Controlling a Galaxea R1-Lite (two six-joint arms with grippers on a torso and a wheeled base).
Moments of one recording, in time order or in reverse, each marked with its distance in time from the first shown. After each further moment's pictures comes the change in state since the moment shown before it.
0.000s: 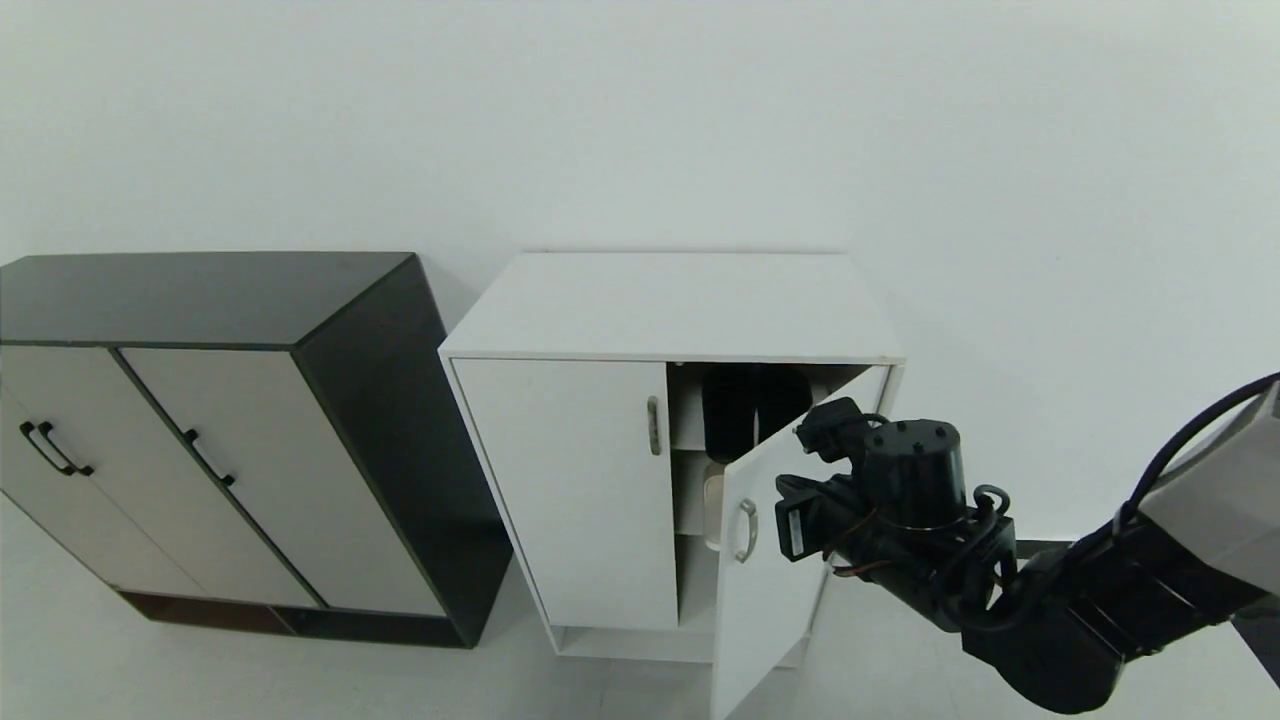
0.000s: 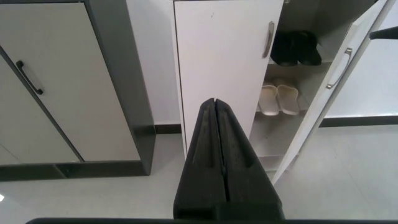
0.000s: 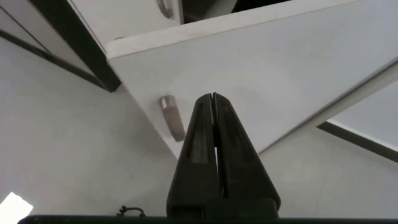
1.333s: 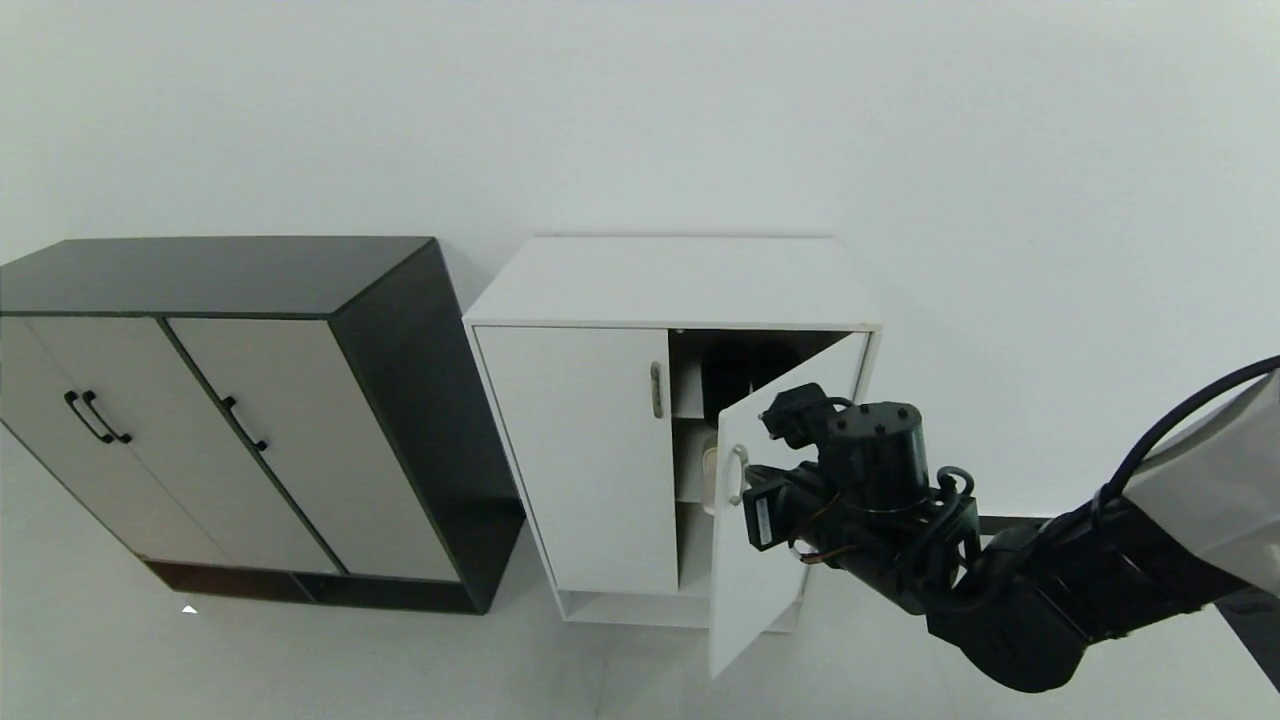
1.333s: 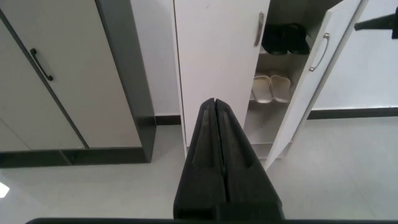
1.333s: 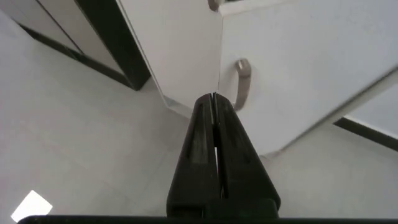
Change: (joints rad) left arm 0.000 0.000 0.000 0.000 0.000 0.000; right arm 0.045 0.000 -0.101 0.103 -0.001 0.005
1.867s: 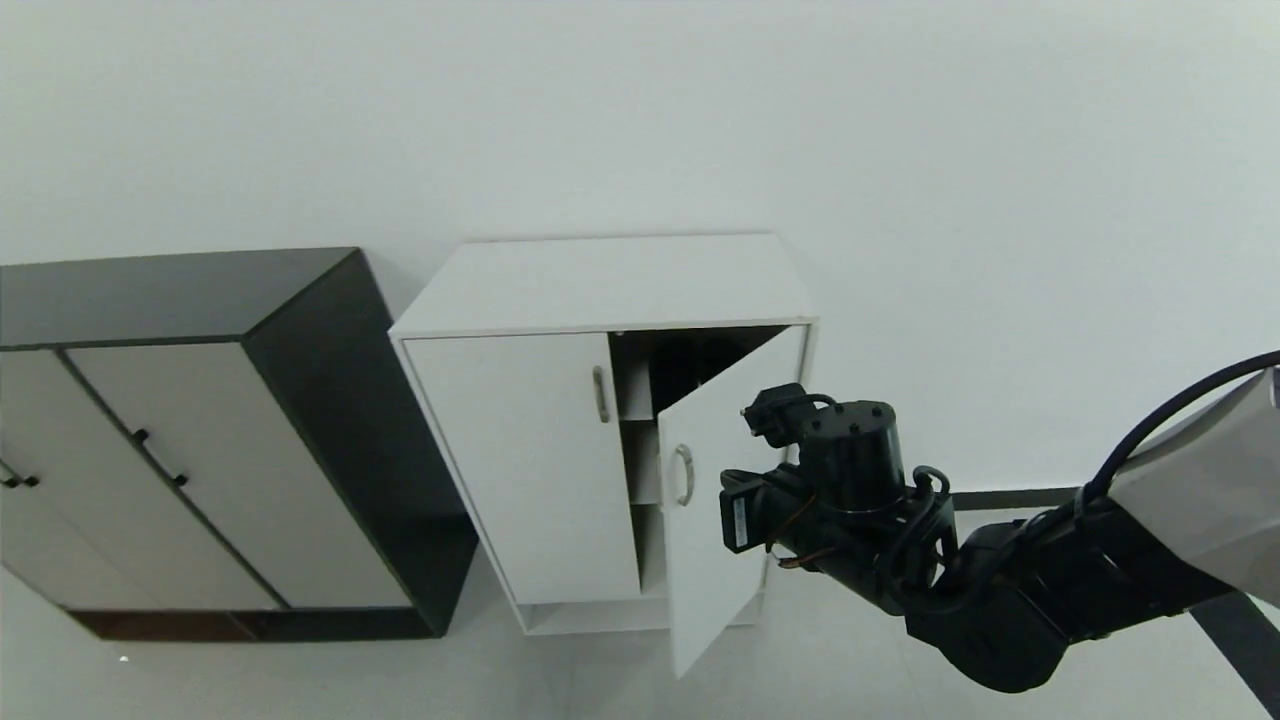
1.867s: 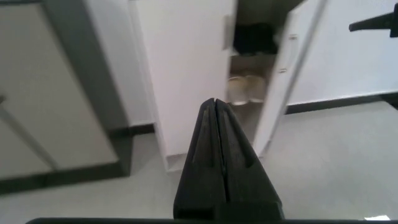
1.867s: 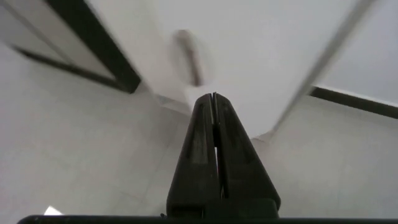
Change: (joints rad) left arm -0.001 0.000 0.000 0.001 0.000 0.000; right arm 0.053 0.012 -0.060 0.044 0.023 0.094
